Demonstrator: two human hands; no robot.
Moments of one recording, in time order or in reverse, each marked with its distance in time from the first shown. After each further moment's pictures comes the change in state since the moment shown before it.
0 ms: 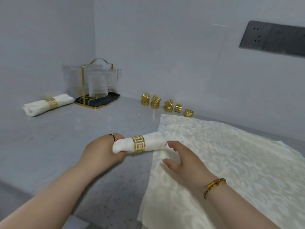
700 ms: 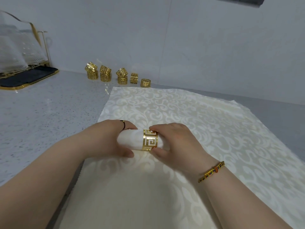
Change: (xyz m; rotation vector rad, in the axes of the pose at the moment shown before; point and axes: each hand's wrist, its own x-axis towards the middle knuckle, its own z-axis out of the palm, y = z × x) left_hand 0.036 0.113 0.074 0.024 -0.548 0.360; right_hand -0.039 0.083 -0.036 -0.275 0.172 -0.091
